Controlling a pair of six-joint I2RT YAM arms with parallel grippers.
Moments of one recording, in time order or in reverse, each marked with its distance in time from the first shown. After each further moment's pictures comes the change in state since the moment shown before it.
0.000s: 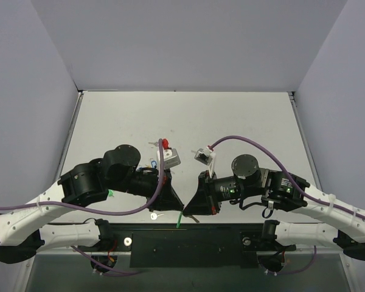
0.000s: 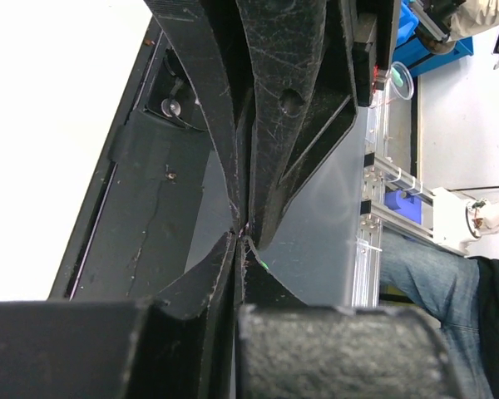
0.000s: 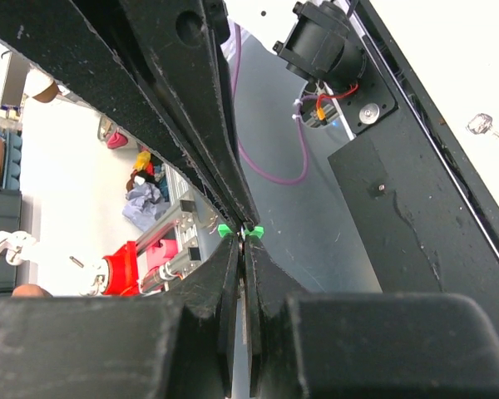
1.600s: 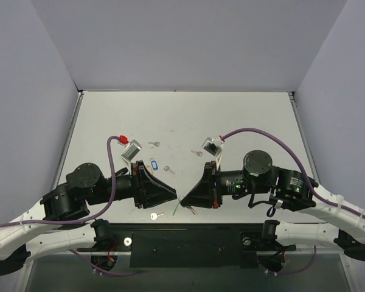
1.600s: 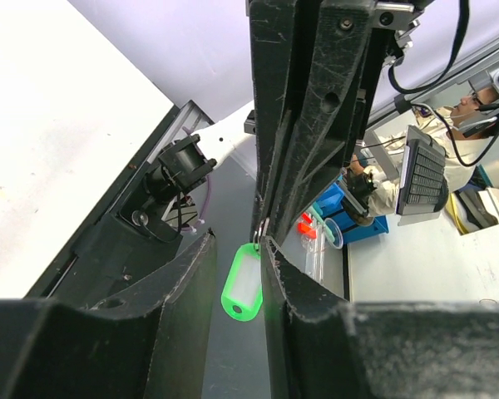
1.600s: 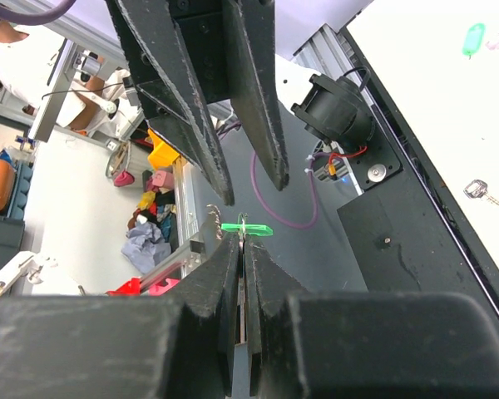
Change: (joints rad) left arm -0.013 -0.288 -0.278 0.389 -0.280 -0.360; right arm 0.004 -0.011 0.065 0.076 0.063 0.004
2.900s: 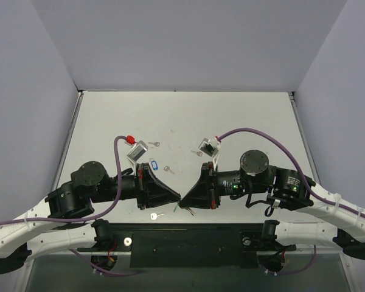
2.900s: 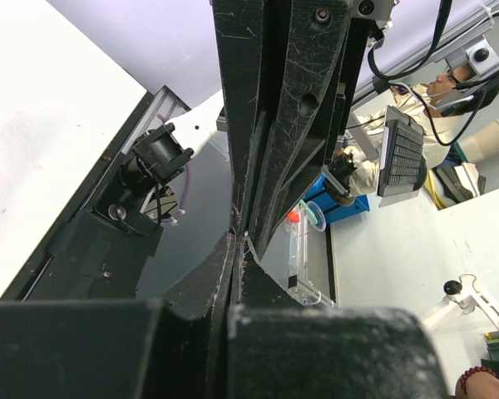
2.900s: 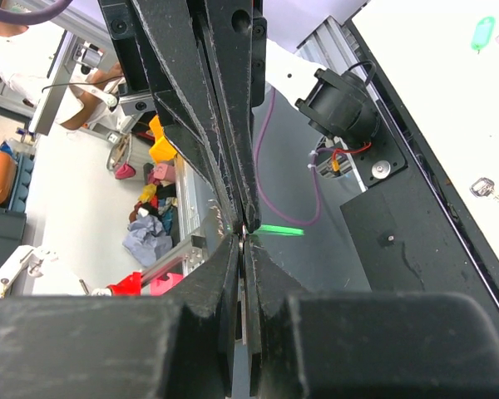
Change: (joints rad) left arm -0.005 0.031 -0.004 0.049 0.081 -0.014; right arm 0.006 0.022 0.011 0.000 -0.006 -0.003
